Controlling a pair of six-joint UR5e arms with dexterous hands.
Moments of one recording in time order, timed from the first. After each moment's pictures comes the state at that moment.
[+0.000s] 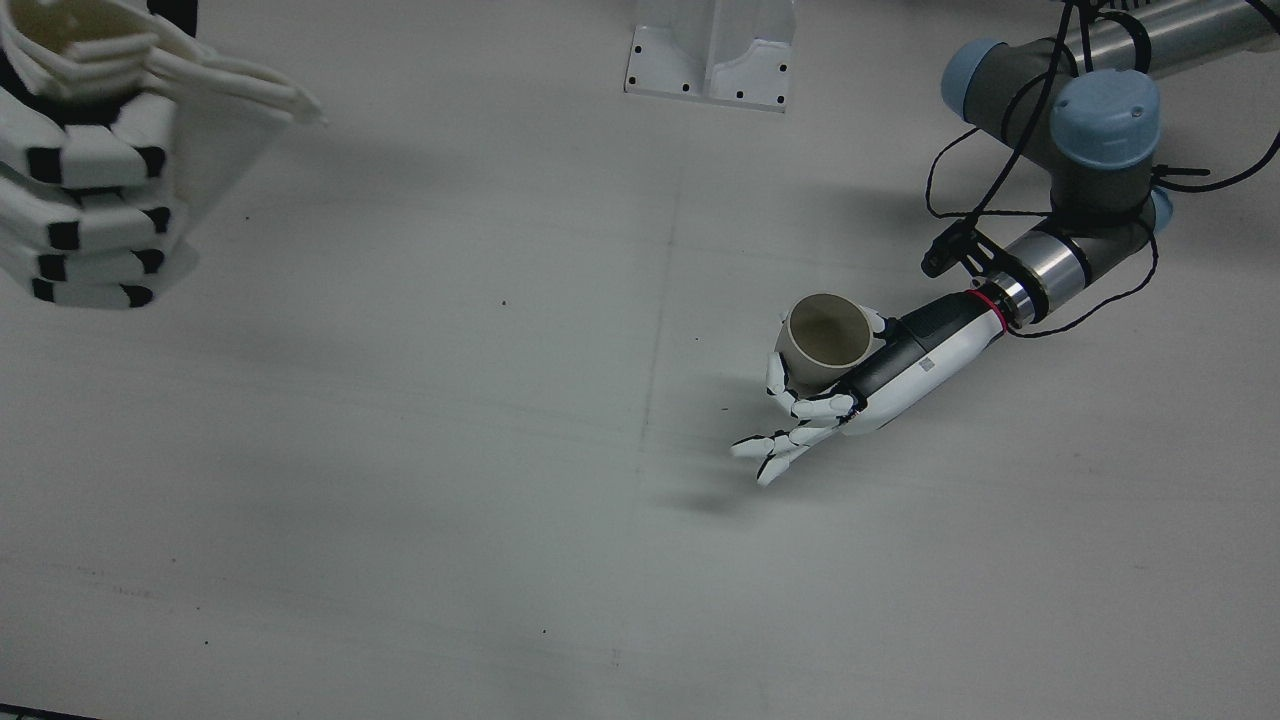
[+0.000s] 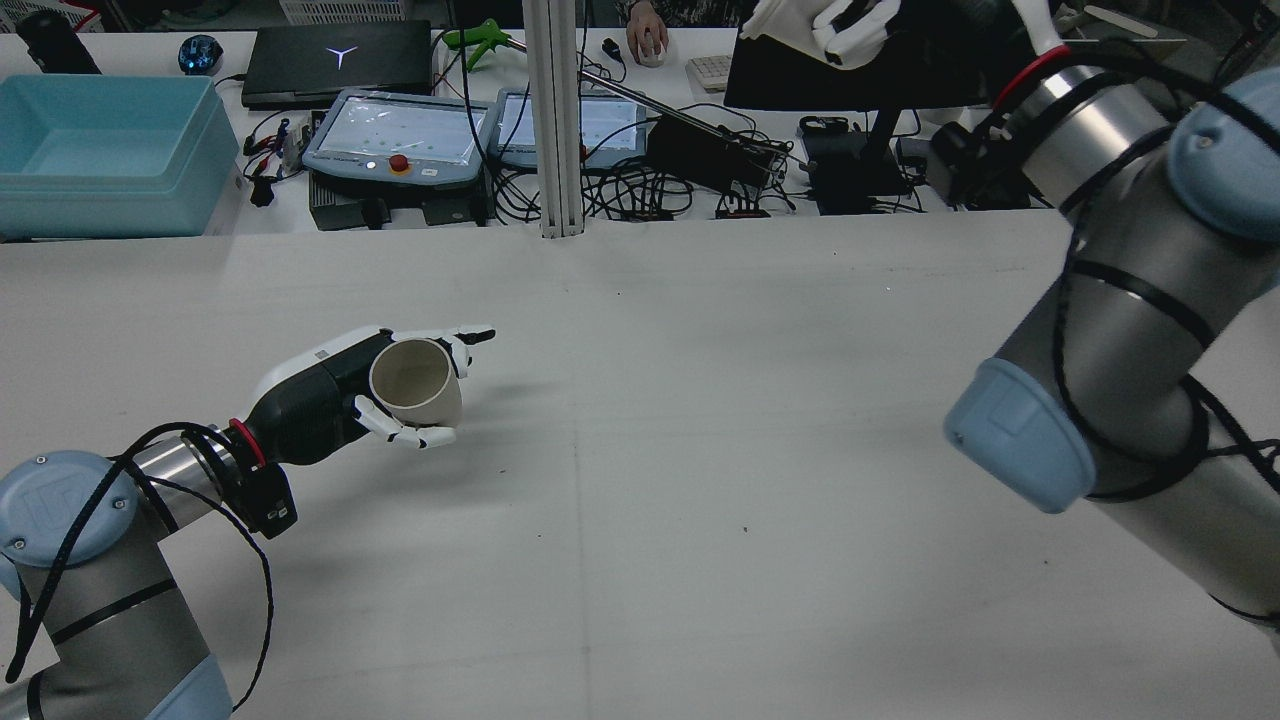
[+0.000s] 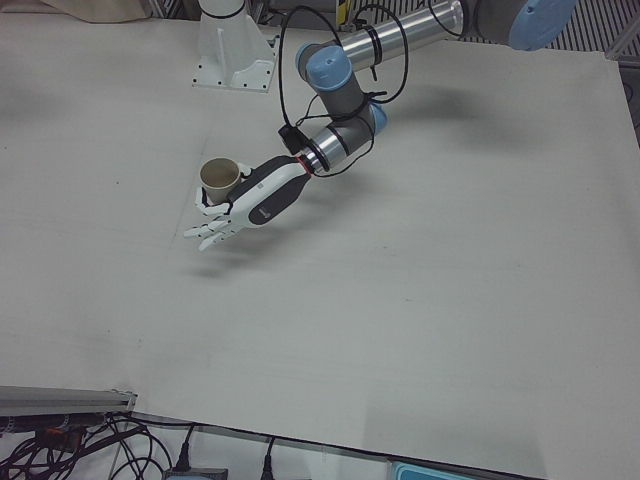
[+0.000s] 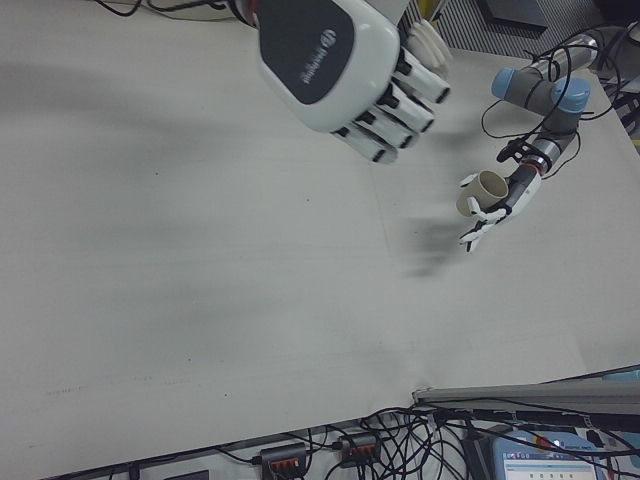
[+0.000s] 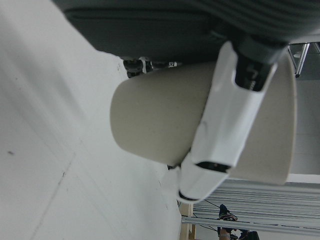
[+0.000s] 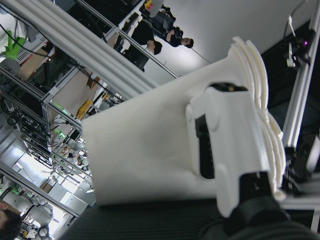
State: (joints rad) left arm -0.66 -1.98 -1.77 0.27 1.44 0.28; right arm 1.01 -0.89 2.05 -3.80 -1.25 -0.79
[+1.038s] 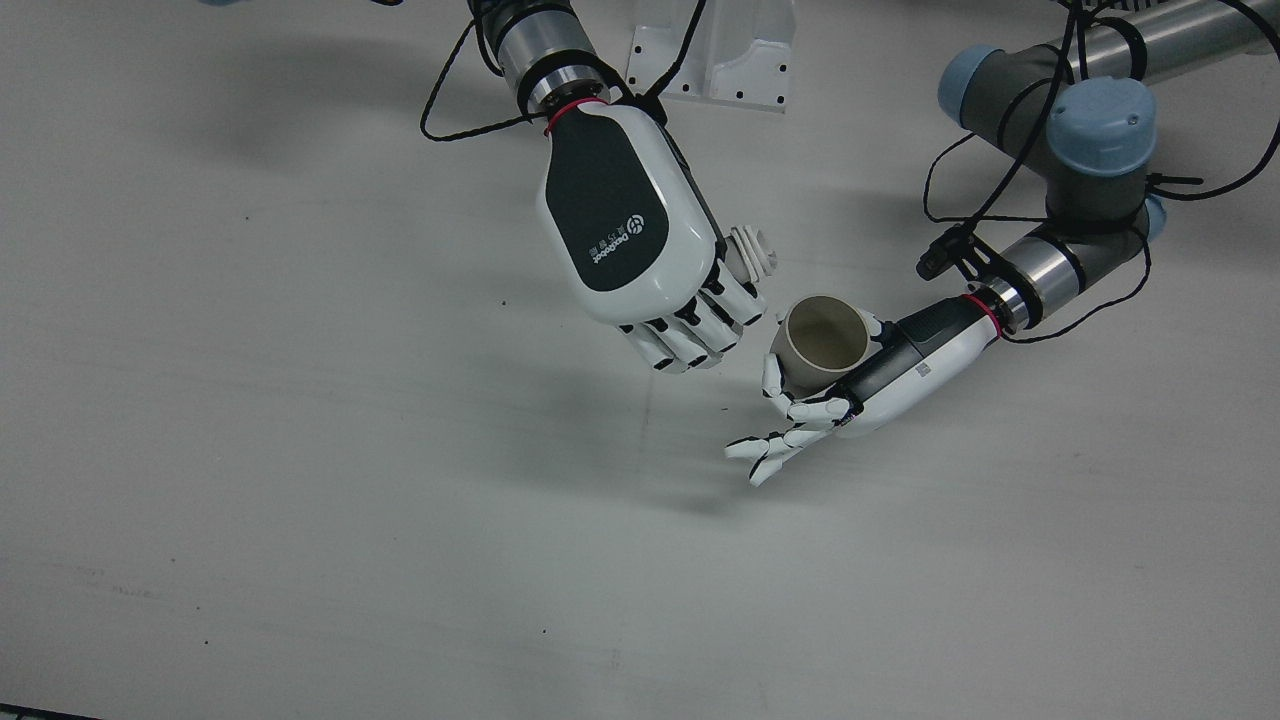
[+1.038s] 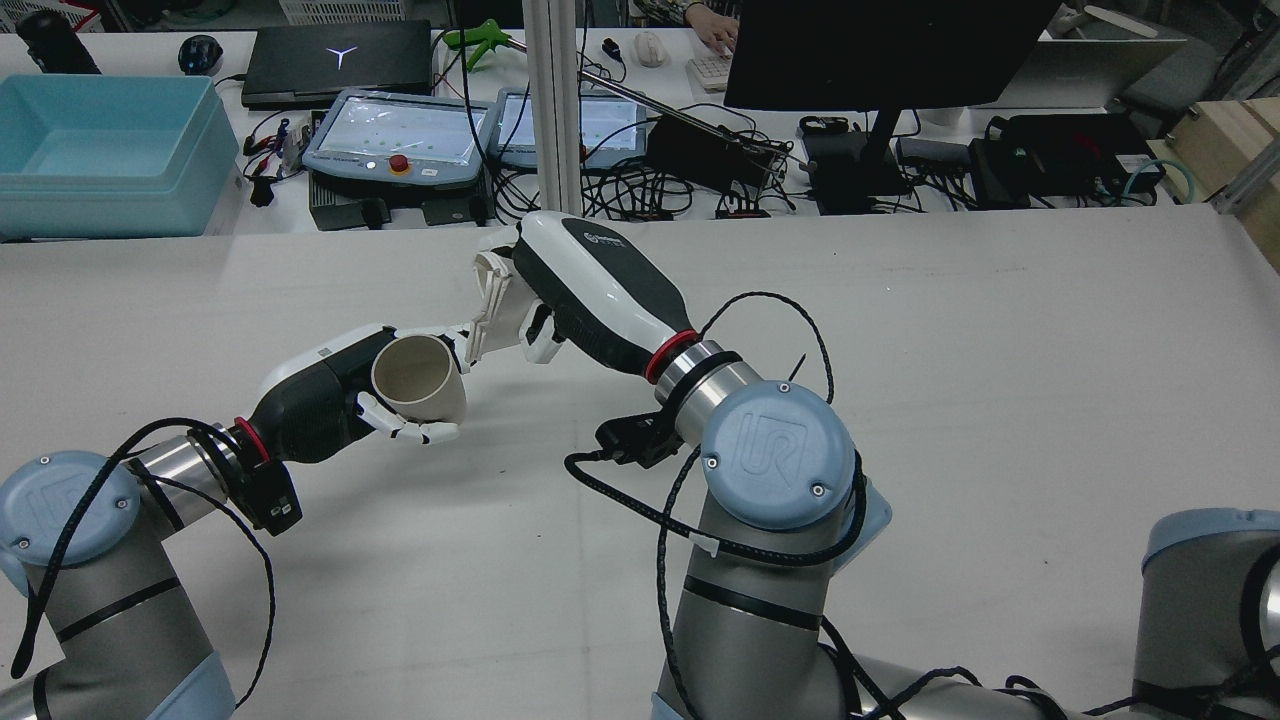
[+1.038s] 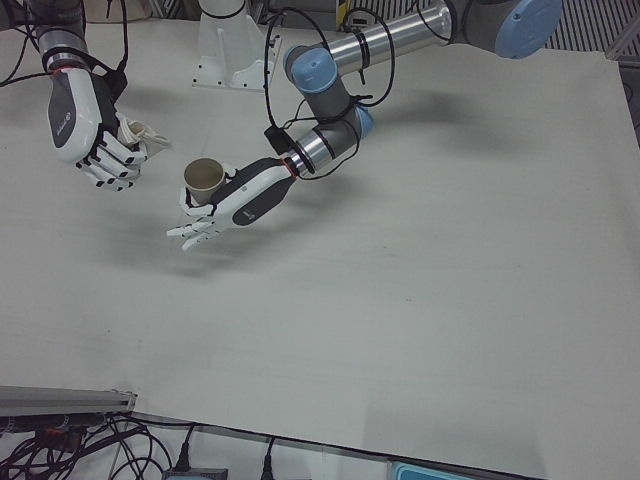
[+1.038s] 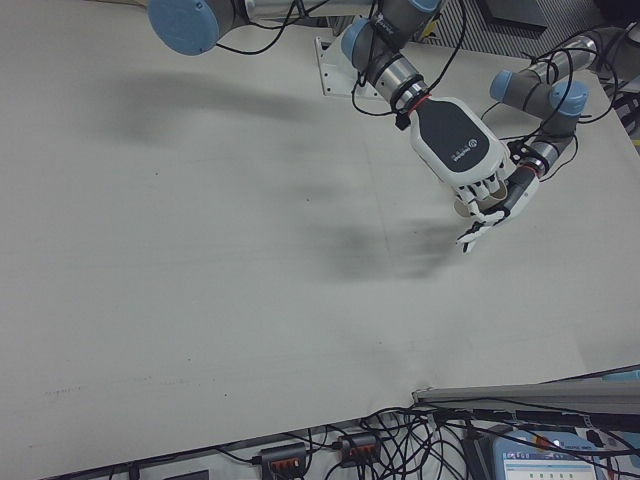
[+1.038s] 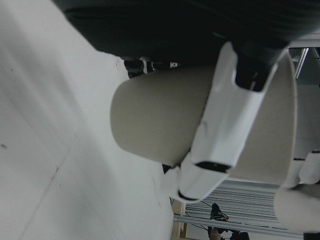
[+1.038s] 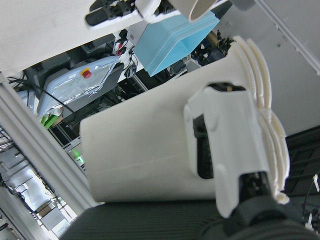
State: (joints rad) left arm -0.66 -1.99 -1.76 0.23 1.44 0.24; right arm 0.53 -0.72 1.85 -3.80 -0.99 -1.24
